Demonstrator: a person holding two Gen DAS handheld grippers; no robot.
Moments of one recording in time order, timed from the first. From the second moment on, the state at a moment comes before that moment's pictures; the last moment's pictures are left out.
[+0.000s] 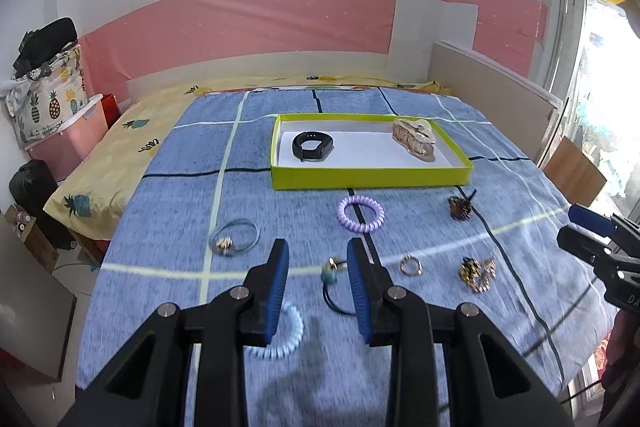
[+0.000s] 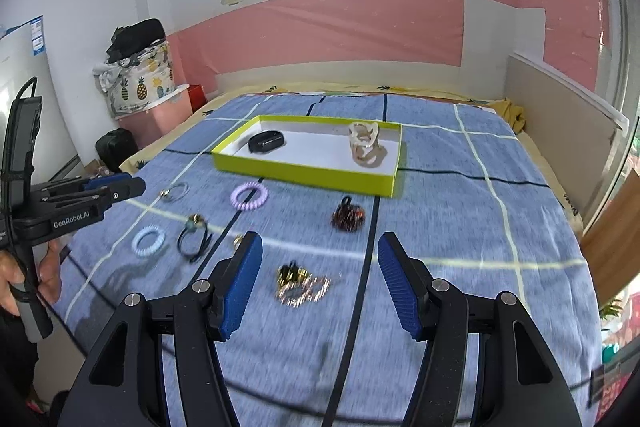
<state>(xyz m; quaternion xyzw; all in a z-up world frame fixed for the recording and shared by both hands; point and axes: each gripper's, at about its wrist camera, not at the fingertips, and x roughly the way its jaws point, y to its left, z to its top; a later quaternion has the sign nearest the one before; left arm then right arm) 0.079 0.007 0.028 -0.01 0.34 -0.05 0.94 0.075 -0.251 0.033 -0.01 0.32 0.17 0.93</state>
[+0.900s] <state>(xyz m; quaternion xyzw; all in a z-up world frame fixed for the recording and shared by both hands) 0.040 0.044 -0.006 -0.03 0.36 -0.03 0.93 0.058 -0.247 0.008 0.01 0.35 0.18 0.92</state>
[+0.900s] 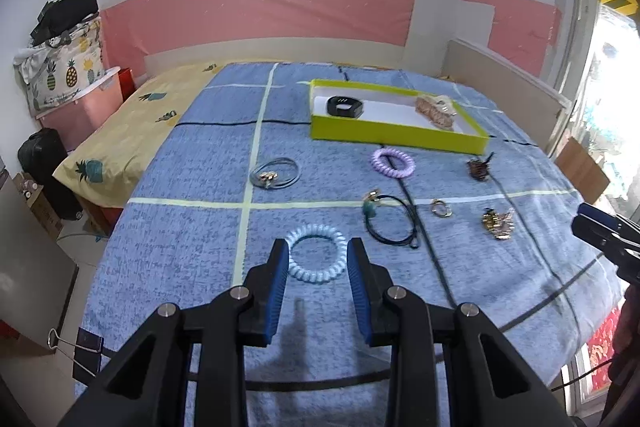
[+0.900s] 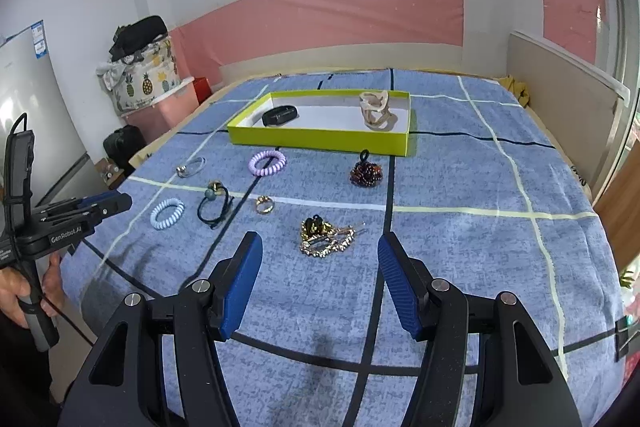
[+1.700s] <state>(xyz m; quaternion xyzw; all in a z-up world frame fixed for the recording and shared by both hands) 0.087 0.051 -0.051 -0.02 0.41 0.00 0.91 0.145 -0.238 -0.017 0.01 0.39 0.15 0.91</state>
